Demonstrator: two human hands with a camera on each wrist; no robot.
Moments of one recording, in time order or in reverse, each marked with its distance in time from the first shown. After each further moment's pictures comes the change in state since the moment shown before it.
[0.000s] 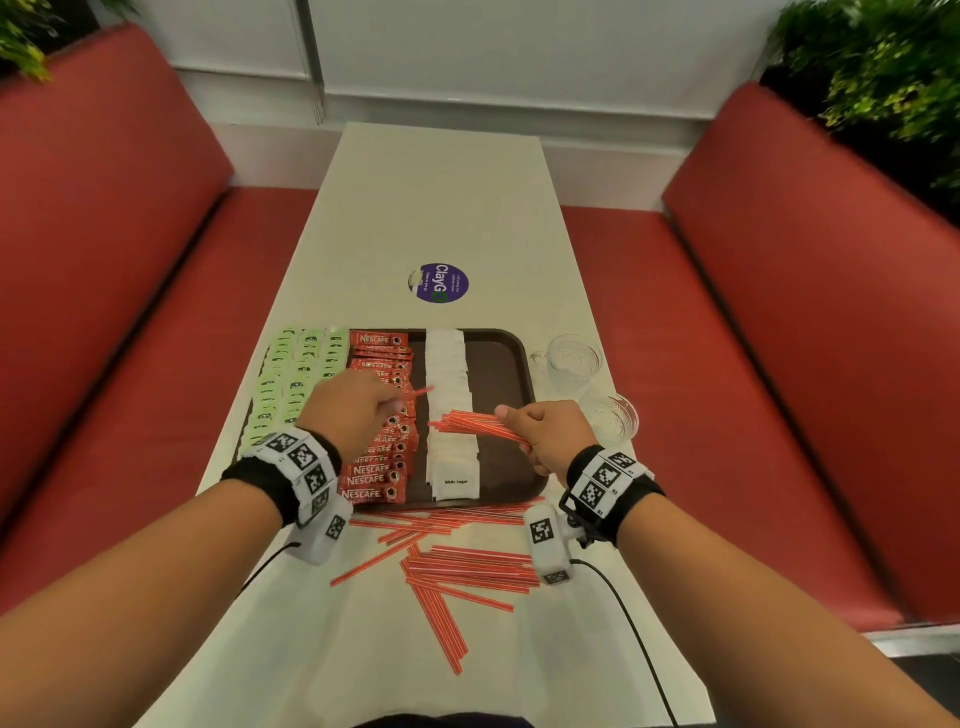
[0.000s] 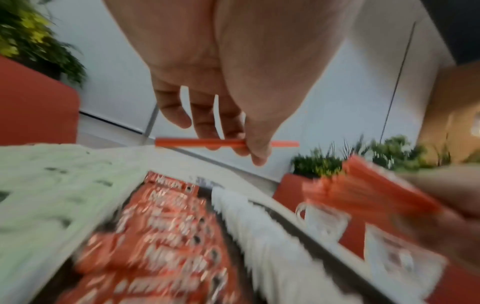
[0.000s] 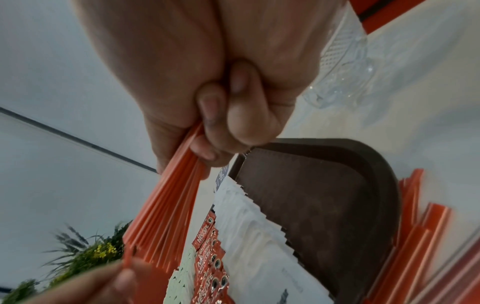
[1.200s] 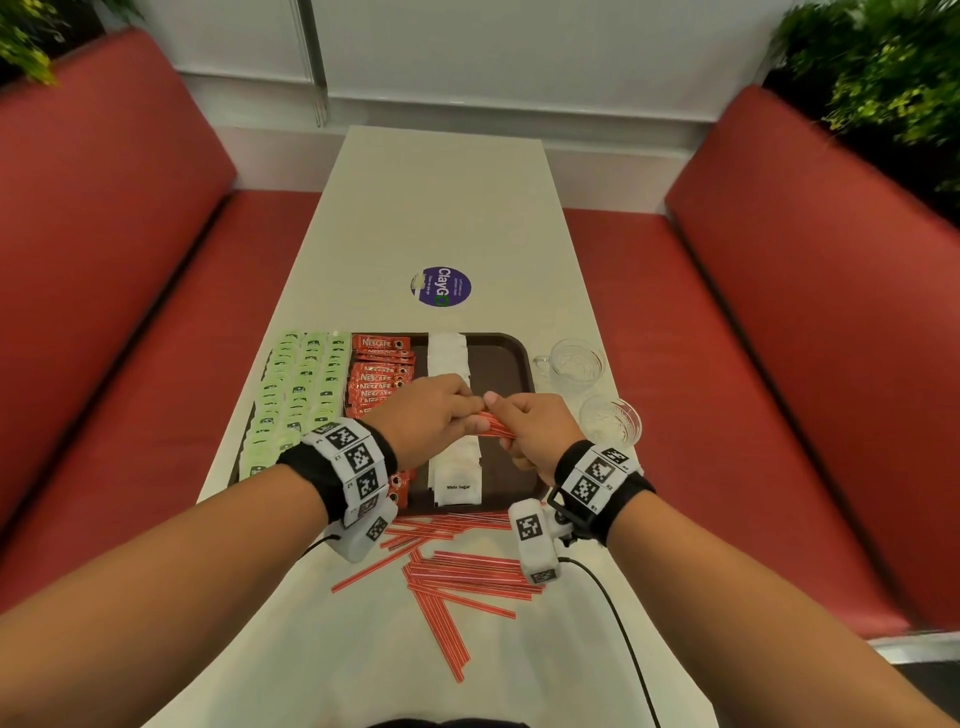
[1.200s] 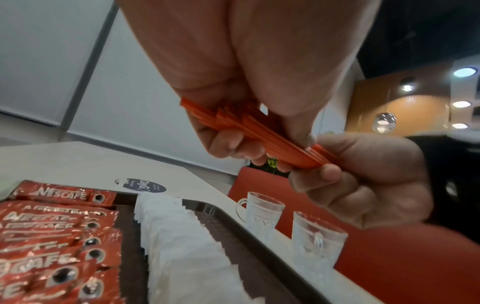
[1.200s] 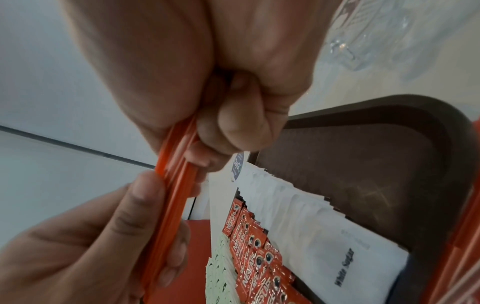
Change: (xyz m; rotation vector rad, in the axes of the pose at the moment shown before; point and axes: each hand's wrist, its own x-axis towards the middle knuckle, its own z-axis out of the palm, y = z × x) left_hand 0.016 0.063 -0.006 -0.165 -0.096 0.367; right_hand -0.002 -0.023 0.015 0.174 -0.070 -0.035
